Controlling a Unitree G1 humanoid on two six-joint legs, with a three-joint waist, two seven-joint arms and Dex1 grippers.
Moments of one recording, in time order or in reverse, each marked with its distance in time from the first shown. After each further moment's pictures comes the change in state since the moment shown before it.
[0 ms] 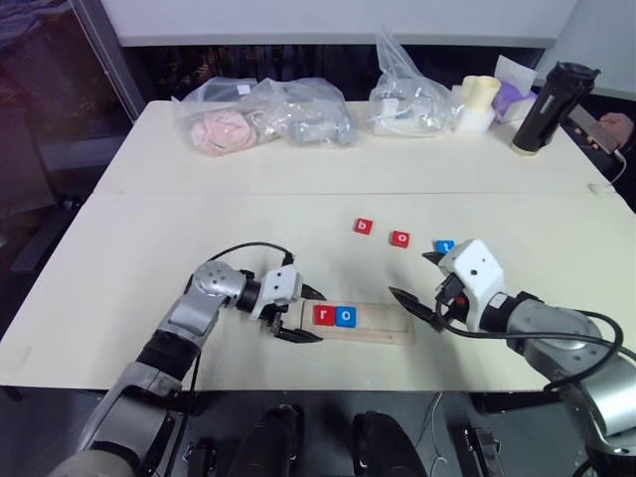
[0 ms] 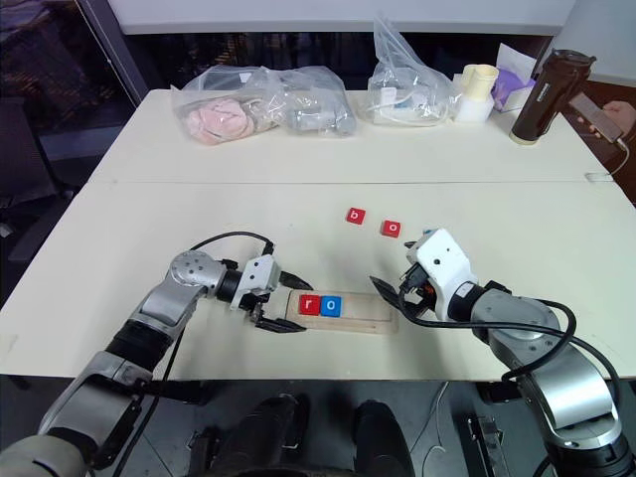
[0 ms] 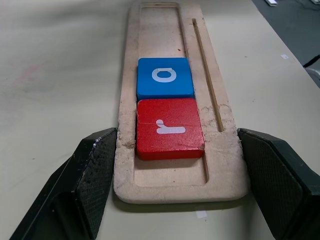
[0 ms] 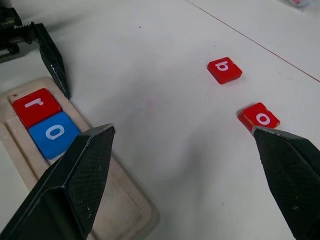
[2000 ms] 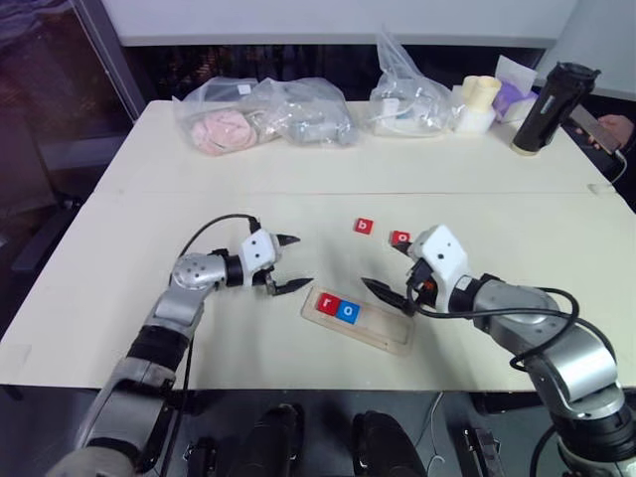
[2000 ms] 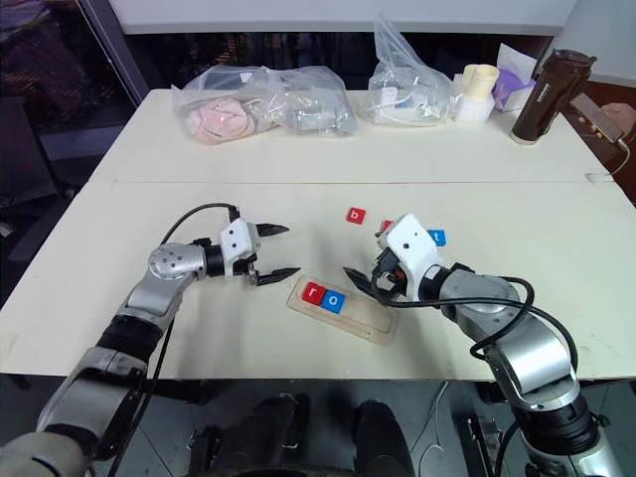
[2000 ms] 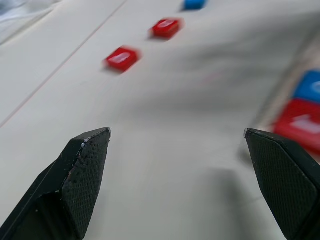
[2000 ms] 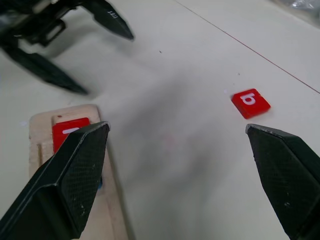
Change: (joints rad) left arm -0.064 -0.001 0.125 0.184 0.008 -0.215 0.378; right arm -0.179 0.063 0.164 0.091 -0.026 0.014 -0.011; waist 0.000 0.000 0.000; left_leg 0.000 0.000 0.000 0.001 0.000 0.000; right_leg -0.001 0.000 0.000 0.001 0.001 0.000
